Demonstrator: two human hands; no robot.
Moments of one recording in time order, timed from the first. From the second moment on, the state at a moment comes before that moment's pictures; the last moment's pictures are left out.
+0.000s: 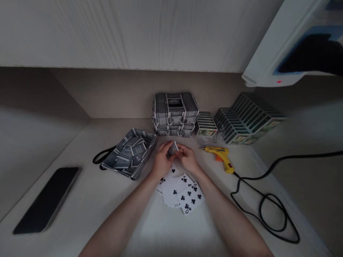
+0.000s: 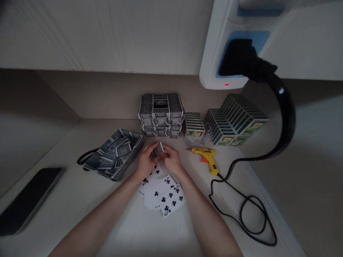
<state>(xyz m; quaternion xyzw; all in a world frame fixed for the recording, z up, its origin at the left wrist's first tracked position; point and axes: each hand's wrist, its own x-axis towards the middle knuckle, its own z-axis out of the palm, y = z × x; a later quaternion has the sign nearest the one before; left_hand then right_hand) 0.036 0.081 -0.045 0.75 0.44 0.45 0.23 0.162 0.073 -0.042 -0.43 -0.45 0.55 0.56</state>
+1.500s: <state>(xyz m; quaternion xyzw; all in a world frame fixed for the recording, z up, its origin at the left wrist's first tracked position) 0.039 0.069 -0.004 0.30 0.31 0.53 0.73 0.166 0.071 -0.035 -0.53 -0.44 0.45 0.56</state>
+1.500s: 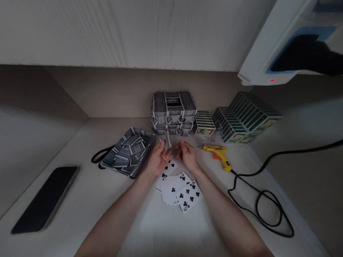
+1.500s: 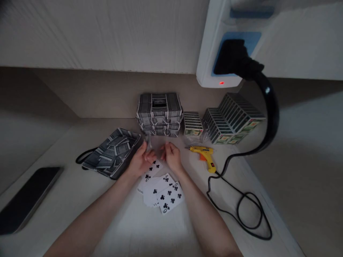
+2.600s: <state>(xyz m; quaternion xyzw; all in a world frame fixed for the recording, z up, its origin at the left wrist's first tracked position) 0.040 0.061 -0.025 0.83 0.49 0.25 0.10 0.168 0.072 -0.033 -0.53 -0.43 0.46 0.56</state>
